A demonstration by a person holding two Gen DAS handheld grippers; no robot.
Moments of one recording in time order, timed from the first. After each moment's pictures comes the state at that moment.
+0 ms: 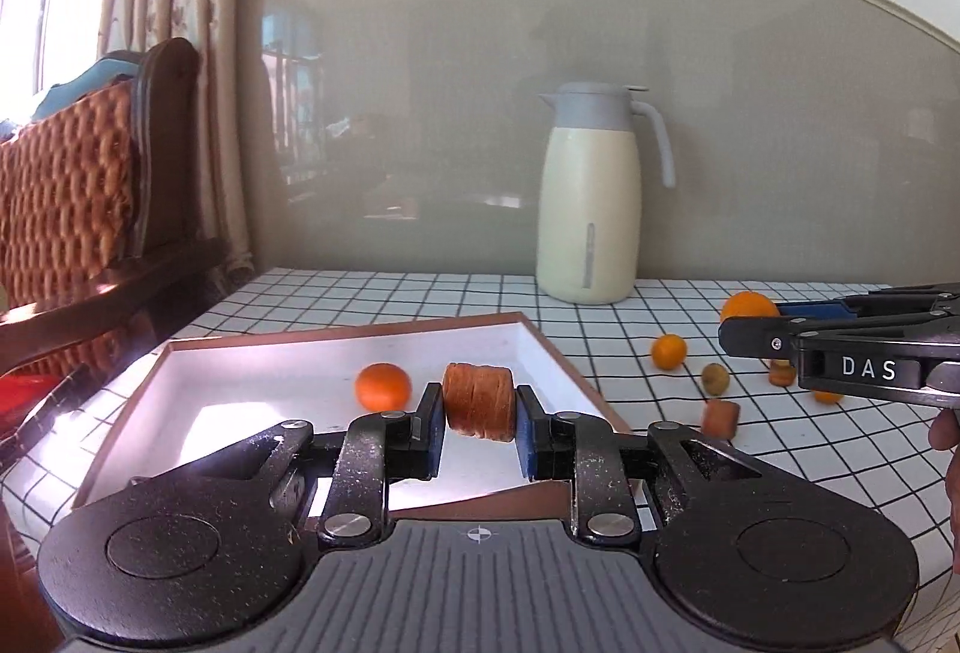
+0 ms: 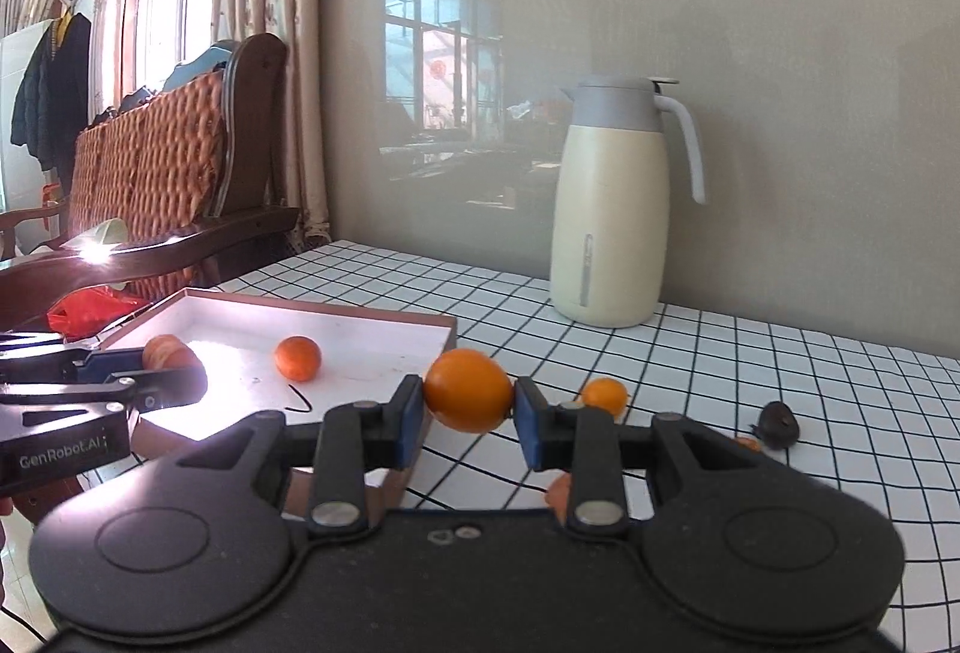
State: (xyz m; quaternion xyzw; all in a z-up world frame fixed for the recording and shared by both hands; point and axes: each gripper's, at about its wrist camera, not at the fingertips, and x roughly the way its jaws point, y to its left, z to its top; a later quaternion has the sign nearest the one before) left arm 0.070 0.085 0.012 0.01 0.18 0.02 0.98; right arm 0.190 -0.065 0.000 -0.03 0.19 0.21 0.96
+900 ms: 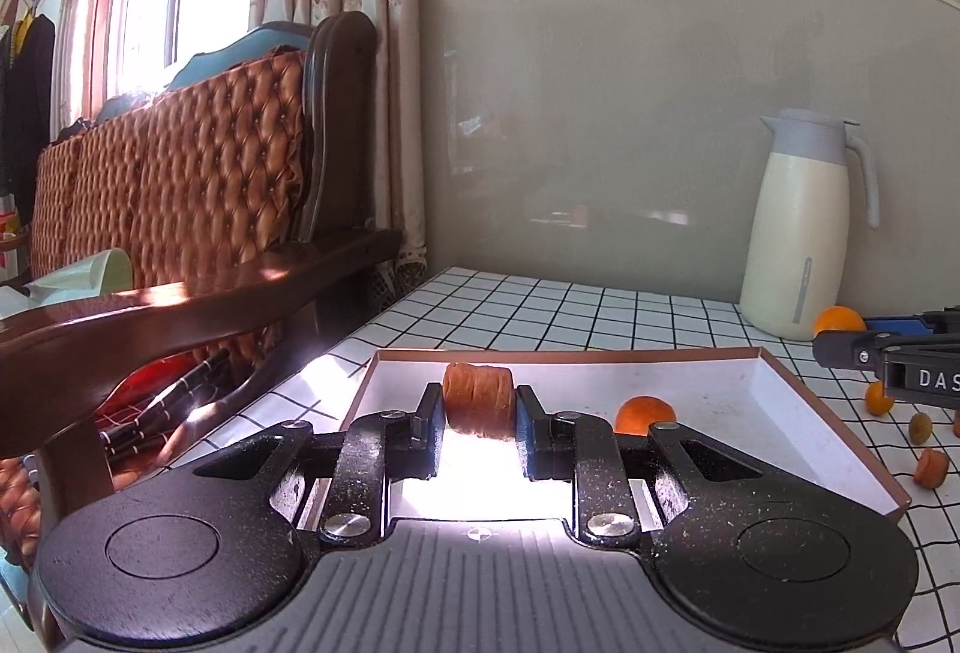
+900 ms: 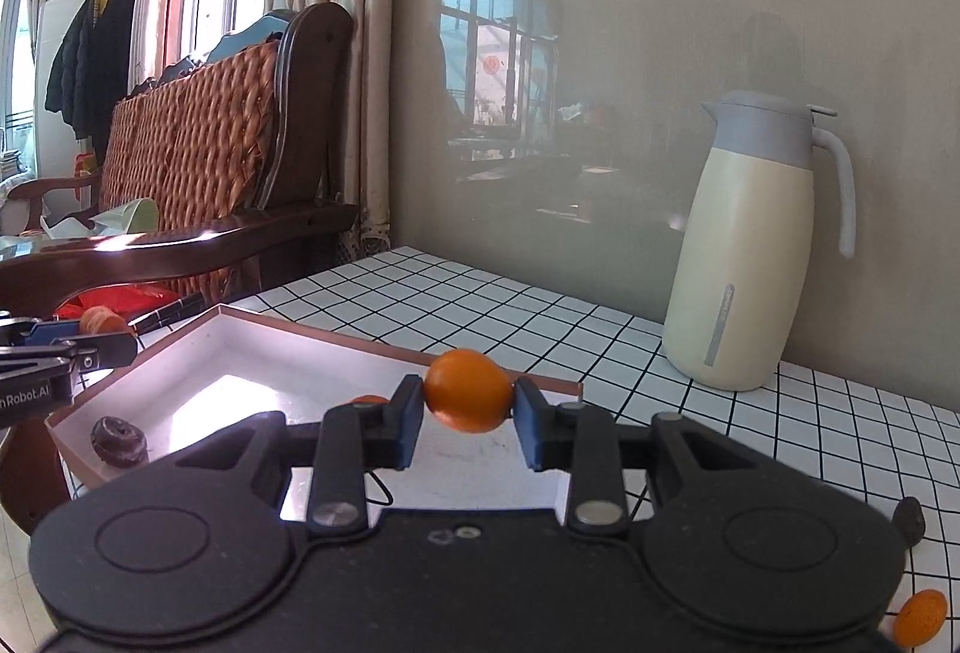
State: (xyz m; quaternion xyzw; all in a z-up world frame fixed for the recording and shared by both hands) left arm 0.104 0.199 0.006 -0.01 0.18 0.15 0.97; right arm 0.249 0.028 0.001 -0.06 0.19 0.25 0.95
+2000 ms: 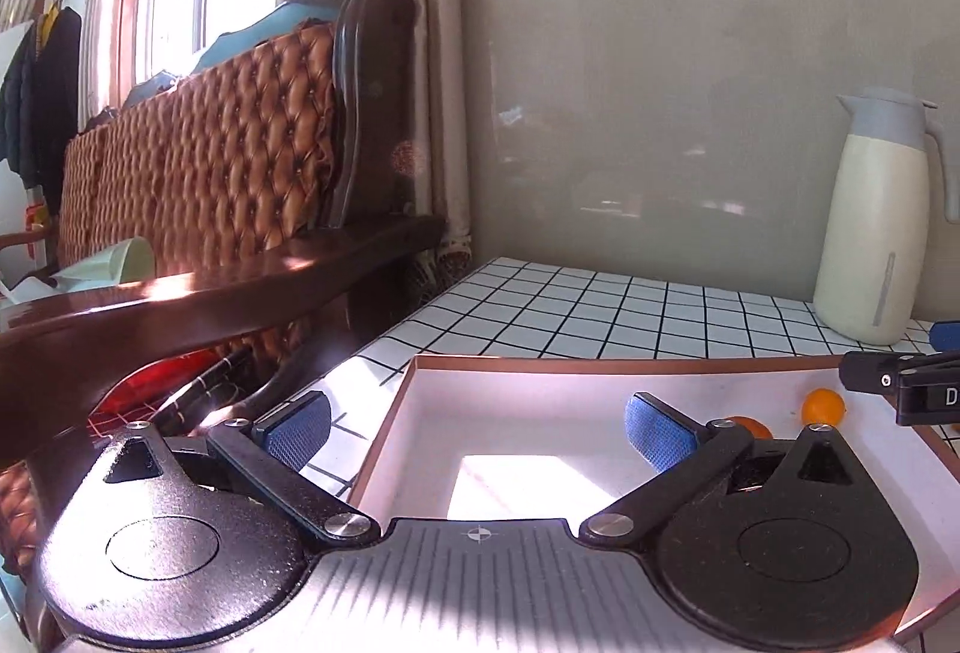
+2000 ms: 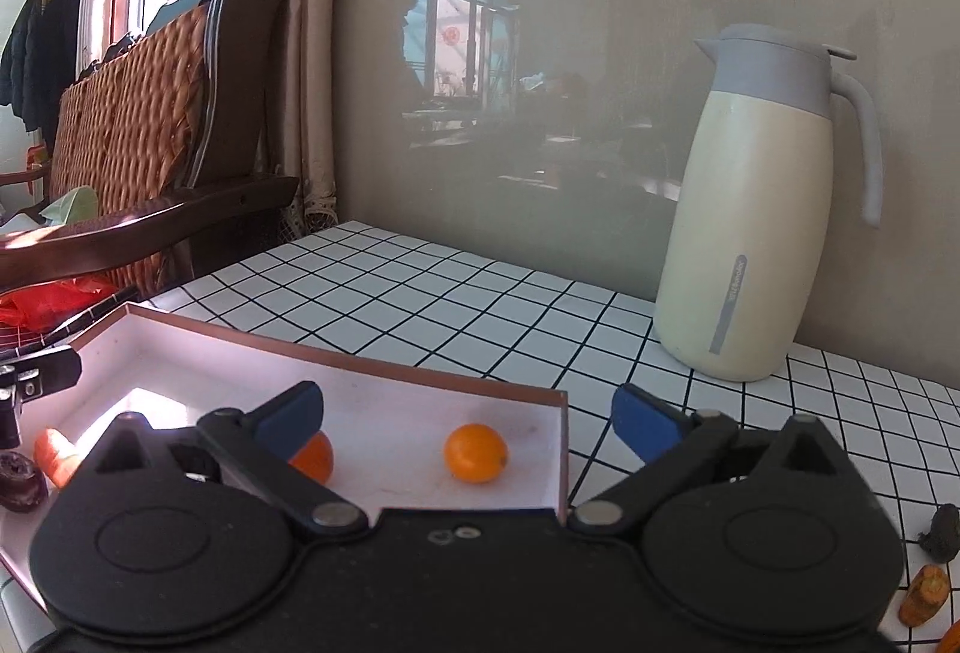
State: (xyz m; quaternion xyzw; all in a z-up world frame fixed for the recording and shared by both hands) left arm 0.156 0.220 -0.013 -0.01 0.18 0.18 0.97; right arm 0.312 0.049 -0.026 -0.06 0.22 0.21 0.95
